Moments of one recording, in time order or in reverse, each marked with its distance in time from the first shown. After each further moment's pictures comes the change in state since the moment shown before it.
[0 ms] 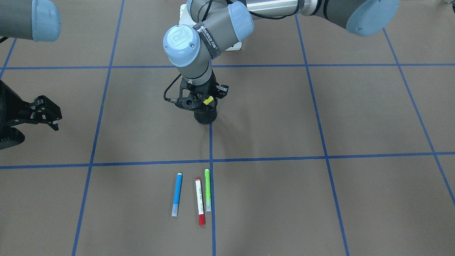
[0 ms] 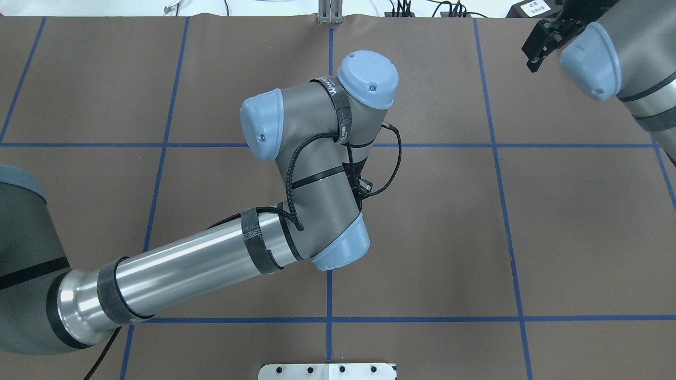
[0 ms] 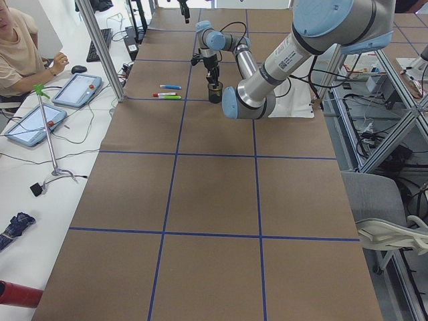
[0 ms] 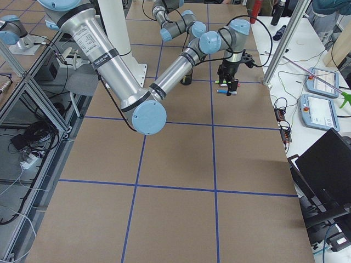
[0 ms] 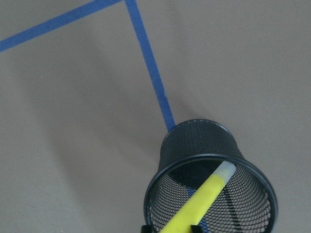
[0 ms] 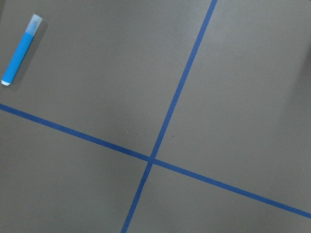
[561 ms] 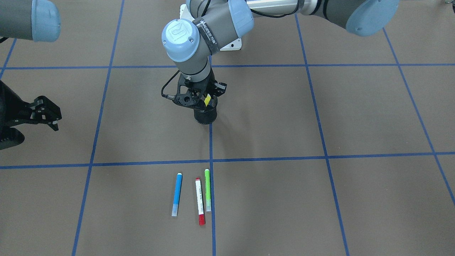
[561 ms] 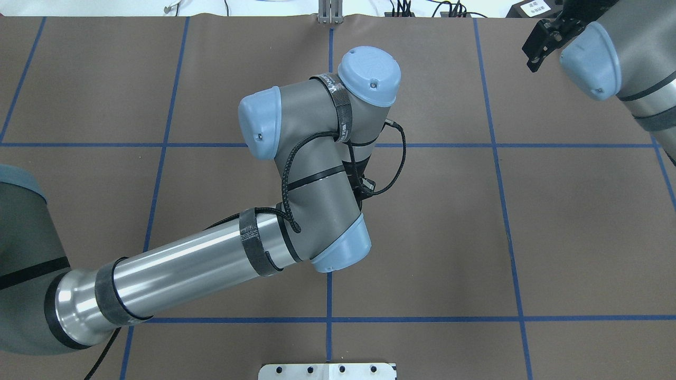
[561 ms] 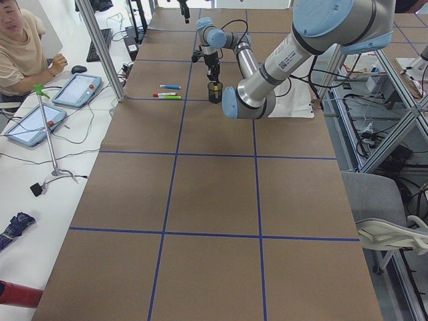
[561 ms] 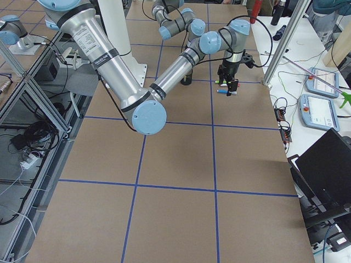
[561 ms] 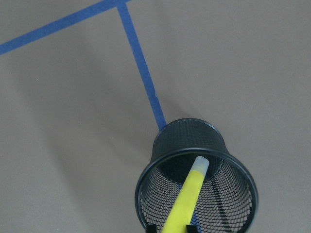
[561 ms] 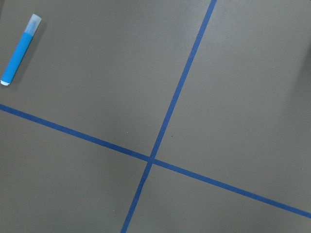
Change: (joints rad) left arm 0.000 0.000 -0.031 0.001 -0.002 -0.003; right arm 0.001 0.000 -0.001 0.000 0.000 0.000
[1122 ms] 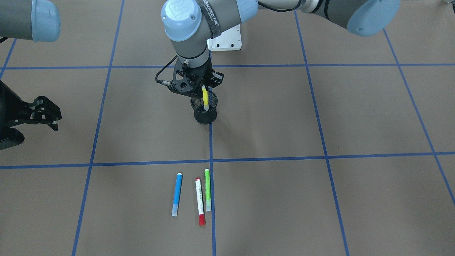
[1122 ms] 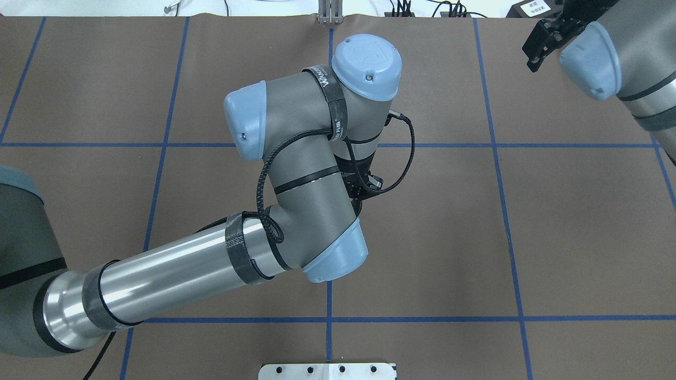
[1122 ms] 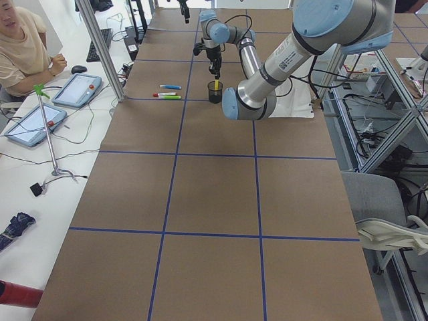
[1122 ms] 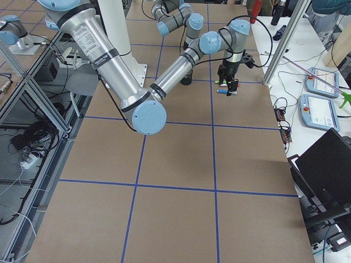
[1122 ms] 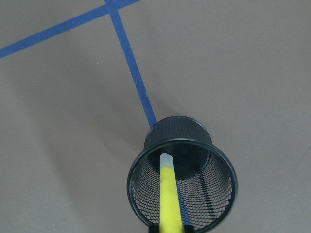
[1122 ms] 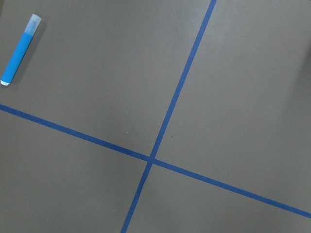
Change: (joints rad) left arm -0.001 0.018 -0.127 0.009 0.001 -0.040; right arm 0.000 0.000 0.000 0.000 0.000 0.001
